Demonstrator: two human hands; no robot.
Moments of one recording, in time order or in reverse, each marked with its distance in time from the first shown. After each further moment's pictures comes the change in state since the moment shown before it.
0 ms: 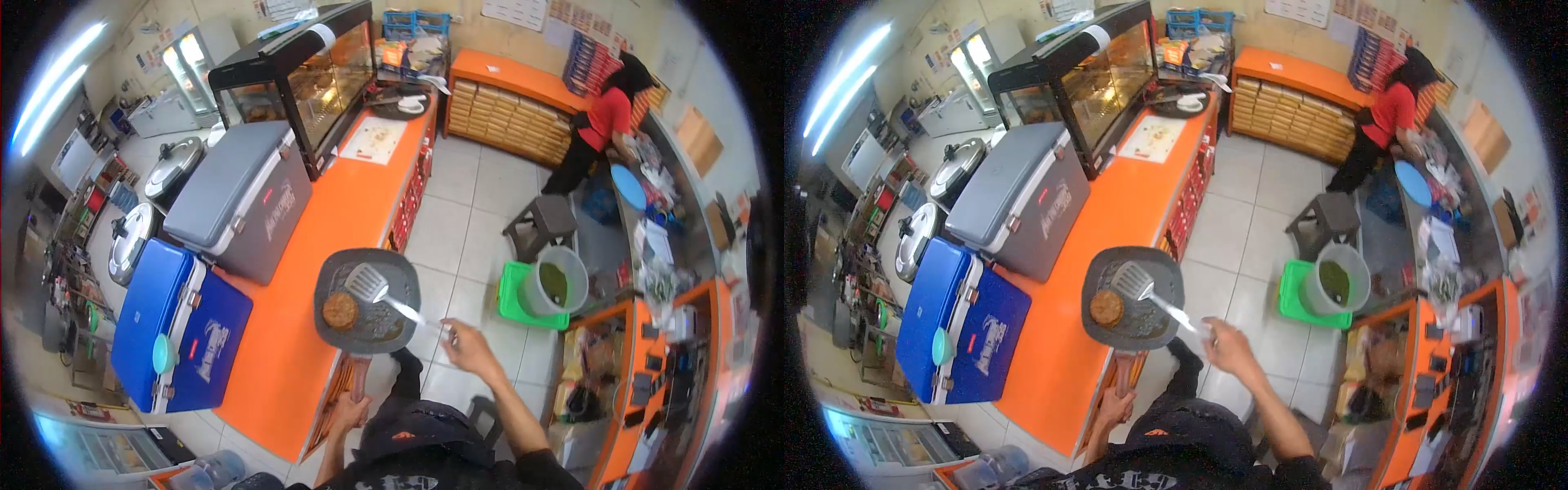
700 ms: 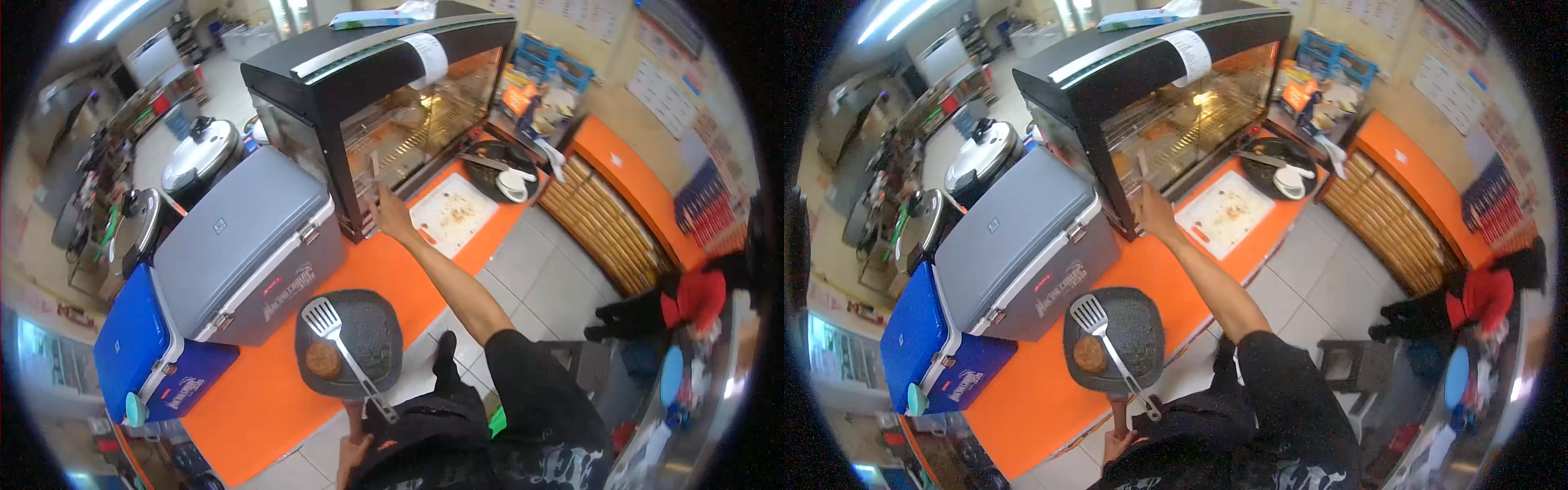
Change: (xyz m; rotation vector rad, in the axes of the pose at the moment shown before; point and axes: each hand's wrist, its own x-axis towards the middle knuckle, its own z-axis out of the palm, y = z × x) left_hand 0.271 0.218 0.101 -0.089 0.579 -0.031; right_hand 0.808 -0.041 0.175 0.223 -0.036 -0.620
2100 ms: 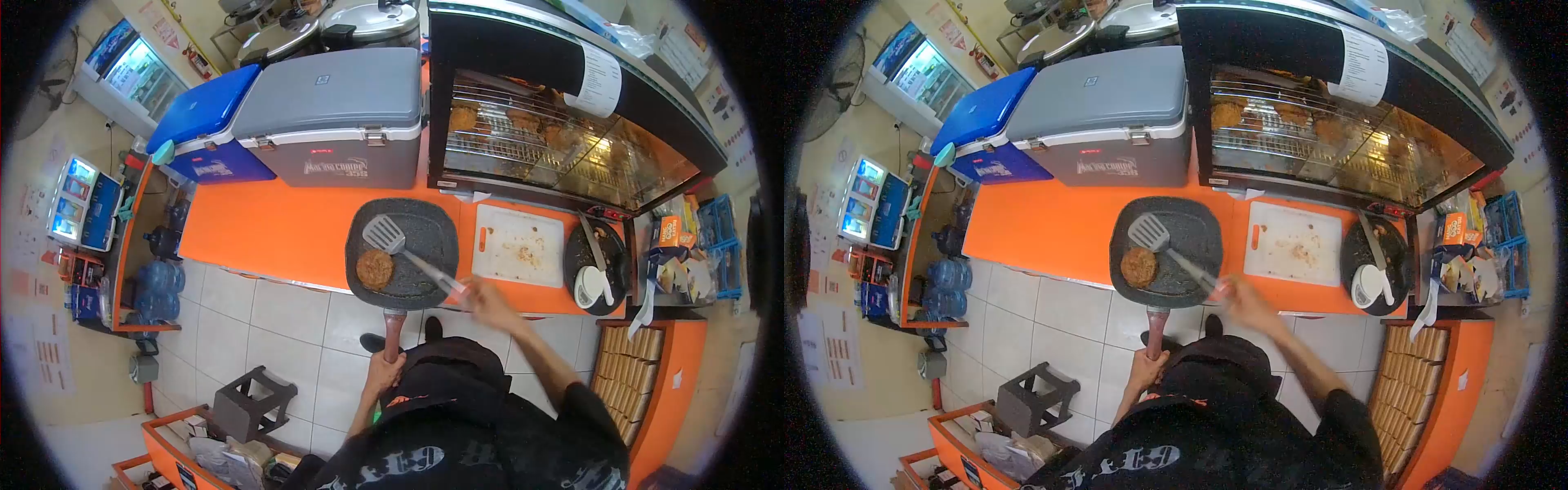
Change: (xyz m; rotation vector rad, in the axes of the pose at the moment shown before) left_hand 0.073 0.217 0.359 -0.756 0.500 -0.178; right_hand -0.067 0.107 -0.237 0.364 -1.330 0.144
